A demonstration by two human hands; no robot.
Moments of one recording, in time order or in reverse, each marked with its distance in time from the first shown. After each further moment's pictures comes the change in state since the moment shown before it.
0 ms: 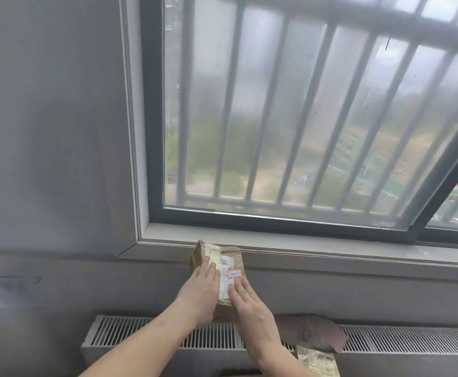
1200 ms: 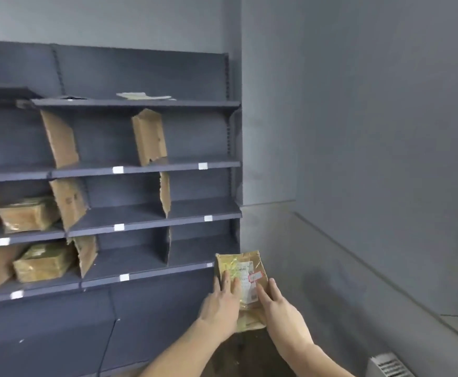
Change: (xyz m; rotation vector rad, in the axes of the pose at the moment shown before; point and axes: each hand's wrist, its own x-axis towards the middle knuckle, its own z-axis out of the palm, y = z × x) left_hand -0.521 0.028 -0.040 -0.261 -0.061 -1.539; right_hand -0.179 -0.379 -0.134 0.240 -0.228 -1.134
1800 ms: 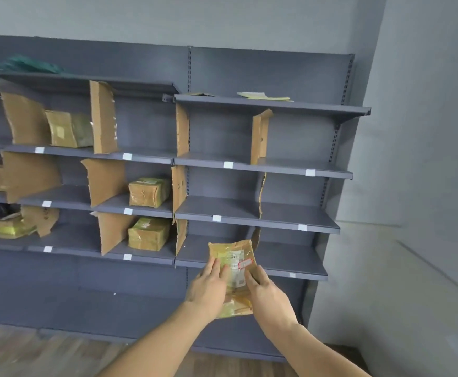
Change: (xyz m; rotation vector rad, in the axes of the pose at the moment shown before) left_hand -0.107 -0.306 -0.039 0.002 0.113 -0.285; right_hand 0.081 -0.307 0.048 -0.040 0.026 -0.365
